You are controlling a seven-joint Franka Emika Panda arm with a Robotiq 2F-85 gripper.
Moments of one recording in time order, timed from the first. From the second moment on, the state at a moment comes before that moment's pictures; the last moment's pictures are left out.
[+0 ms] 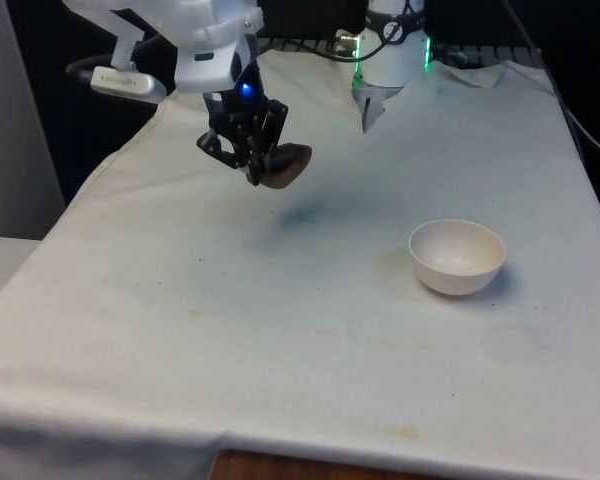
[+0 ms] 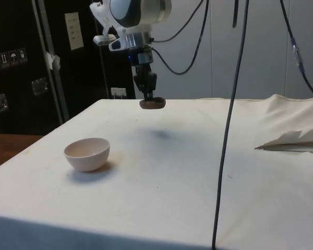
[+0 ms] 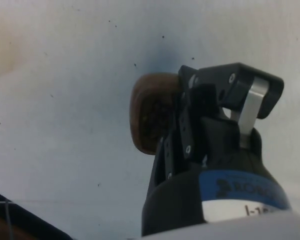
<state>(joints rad) -0.05 0.54 -0.28 -1.80 0.25 2.14 -1.26</state>
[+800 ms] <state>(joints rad) -0.05 0.52 -0.28 -1.80 0.25 2.14 -1.21</state>
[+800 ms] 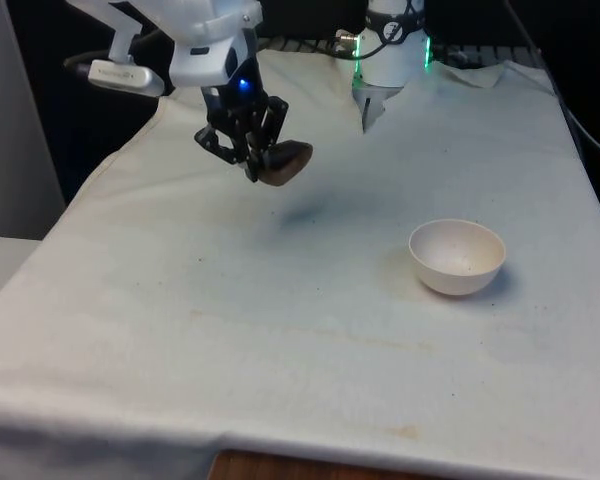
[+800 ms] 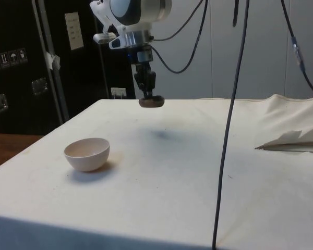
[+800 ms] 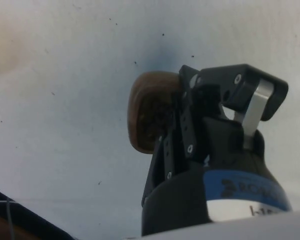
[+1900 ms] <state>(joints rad) -0.04 0.47 -0.29 -1.80 0.17 2.16 -1.04</state>
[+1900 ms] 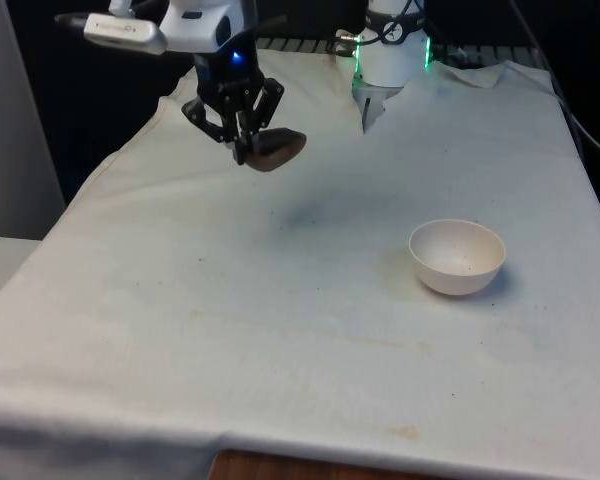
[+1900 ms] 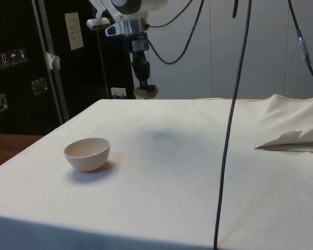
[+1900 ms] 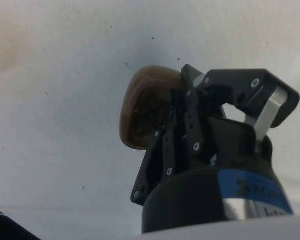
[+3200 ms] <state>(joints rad) 0.01 0.39 -0.28 -1.80 0.03 2.17 -0.84</state>
